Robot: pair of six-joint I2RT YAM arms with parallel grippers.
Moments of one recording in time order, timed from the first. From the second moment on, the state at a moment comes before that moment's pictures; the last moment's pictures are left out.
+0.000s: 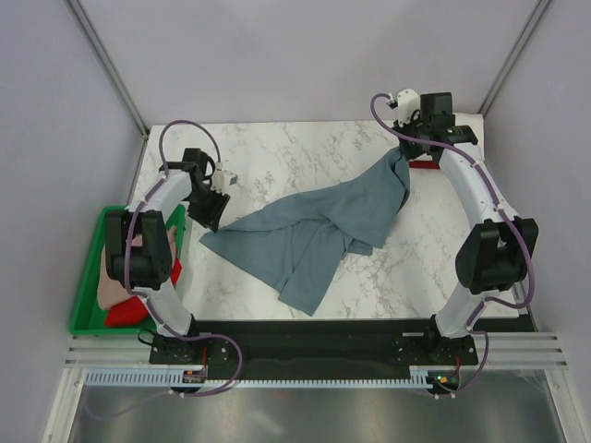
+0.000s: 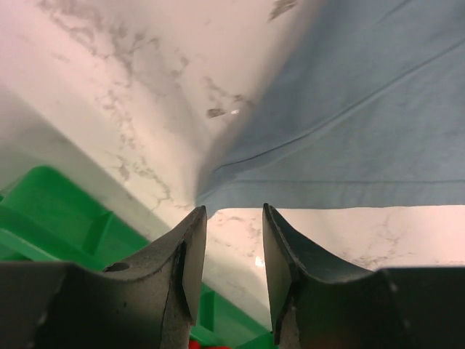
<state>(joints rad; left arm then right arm) -0.07 1.78 1.31 -0.90 0.14 0.46 0.09 1.75 1.68 -0.64 -0.11 -0.38</state>
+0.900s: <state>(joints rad) 0.05 1.94 1.35 -0.94 0.11 0.50 0.09 1.79 1.70 -0.64 -0.11 -0.38</state>
